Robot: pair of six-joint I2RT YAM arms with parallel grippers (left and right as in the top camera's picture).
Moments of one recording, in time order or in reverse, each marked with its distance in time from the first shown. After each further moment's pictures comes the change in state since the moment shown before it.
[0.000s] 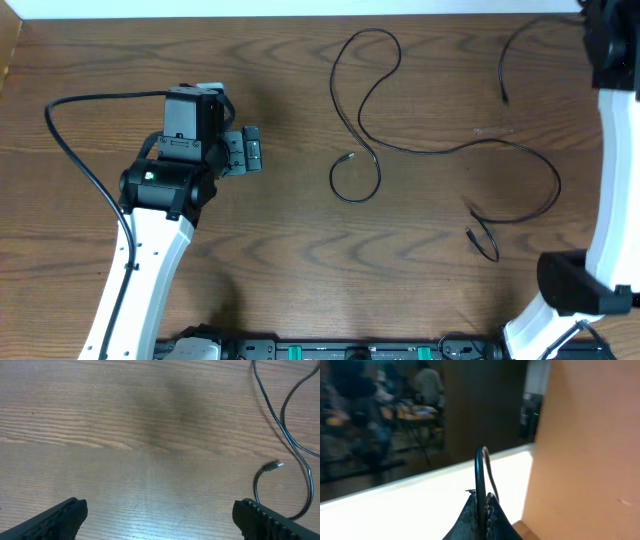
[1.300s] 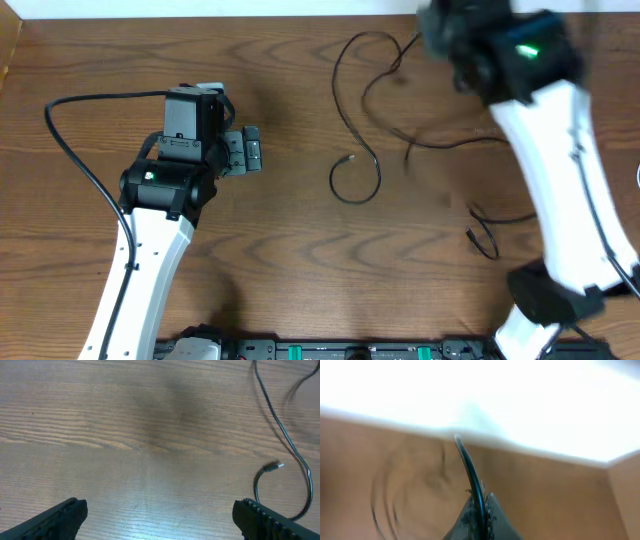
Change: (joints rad) left arm 0.000 0.000 0.000 0.000 0.000 0.000; right arm 0.346 -0.011 -0.069 -0.519 -0.232 0.073
